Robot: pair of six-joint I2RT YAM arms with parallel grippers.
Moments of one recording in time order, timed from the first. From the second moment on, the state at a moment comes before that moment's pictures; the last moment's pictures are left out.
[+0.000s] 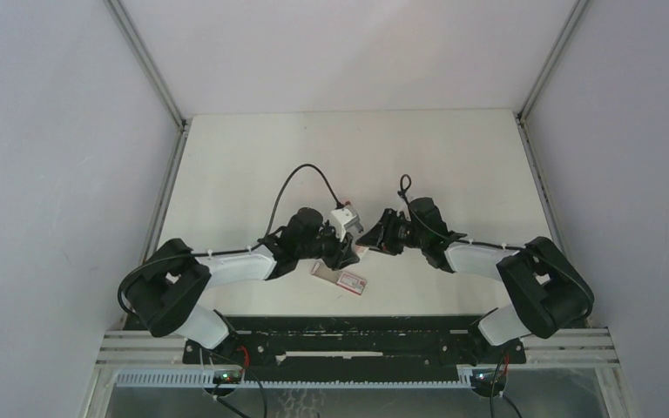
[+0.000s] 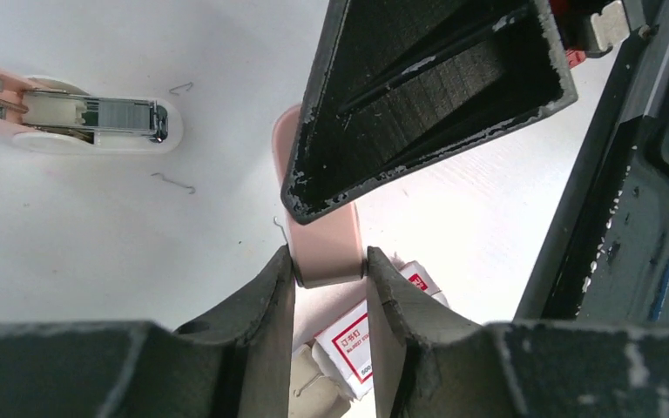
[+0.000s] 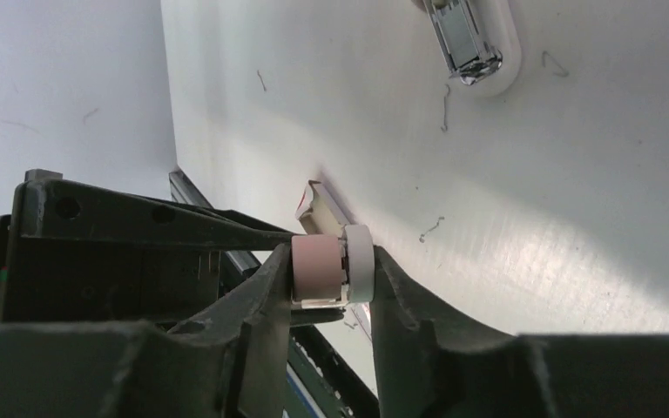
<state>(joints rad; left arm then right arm) -0.80 1.49 0.63 0.31 0.37 -0.12 0.54 1.47 0.53 0.34 -0.46 0.94</state>
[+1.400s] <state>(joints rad) -0.83 1.44 0.62 0.33 0.37 -0.12 0.52 1.30 0.53 0.21 -0.44 0.87</state>
